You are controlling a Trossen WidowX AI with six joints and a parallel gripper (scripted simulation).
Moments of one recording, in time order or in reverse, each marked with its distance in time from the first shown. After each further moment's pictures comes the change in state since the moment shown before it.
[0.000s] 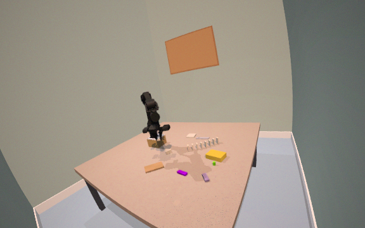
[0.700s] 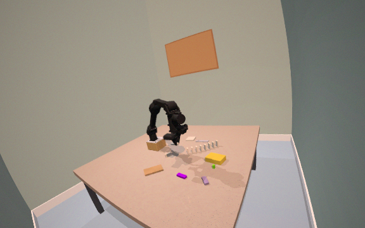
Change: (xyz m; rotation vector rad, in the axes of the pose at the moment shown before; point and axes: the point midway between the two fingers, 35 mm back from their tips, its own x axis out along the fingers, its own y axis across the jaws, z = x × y) arm 0.000 0.142 0.040 -1.217 0.003 0.009
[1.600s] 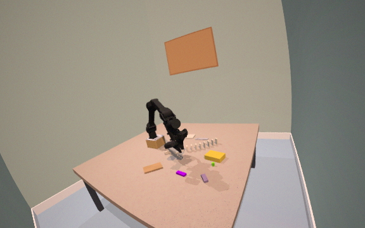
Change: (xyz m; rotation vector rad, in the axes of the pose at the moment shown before) arm 0.050 -0.032 0.038 0.054 -0.318 -0.007
